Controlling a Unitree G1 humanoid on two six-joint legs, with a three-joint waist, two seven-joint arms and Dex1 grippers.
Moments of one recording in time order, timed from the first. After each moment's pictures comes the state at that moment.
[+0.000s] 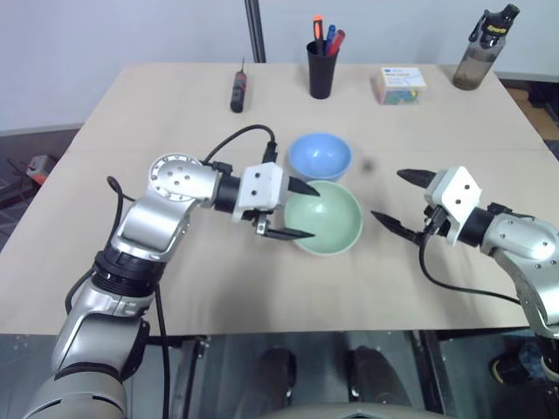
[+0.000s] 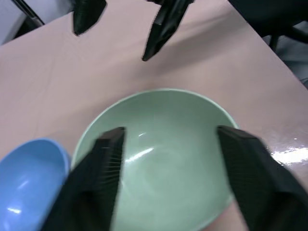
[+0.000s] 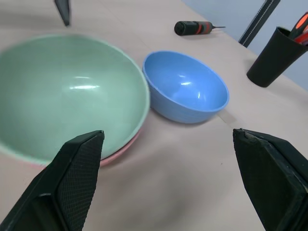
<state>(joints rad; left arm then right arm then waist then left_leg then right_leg) -0.71 0.70 -0.23 -0.10 -0.27 0.17 -1.31 -0.29 -0.71 0.00 -0.43 0.22 0.42 0.73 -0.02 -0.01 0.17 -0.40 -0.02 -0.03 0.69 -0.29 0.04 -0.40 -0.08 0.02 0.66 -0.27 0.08</state>
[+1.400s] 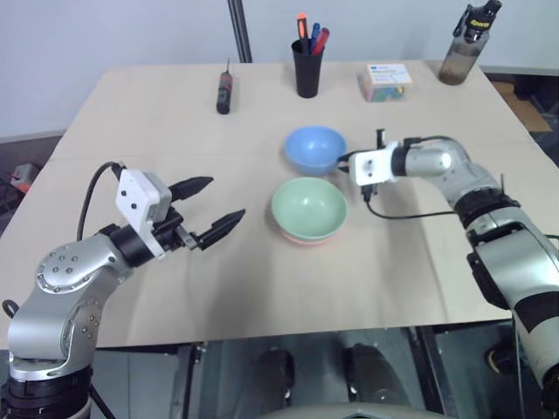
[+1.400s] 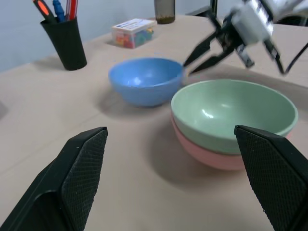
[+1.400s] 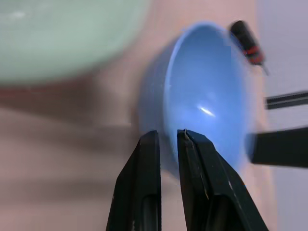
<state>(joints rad) -0.07 0.71 0.35 -0.48 -0.58 0.49 -0.78 -1.17 -0.48 0.36 1.05 -0.33 -0.72 0.81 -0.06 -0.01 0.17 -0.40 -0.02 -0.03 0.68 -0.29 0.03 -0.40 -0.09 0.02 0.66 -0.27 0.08</state>
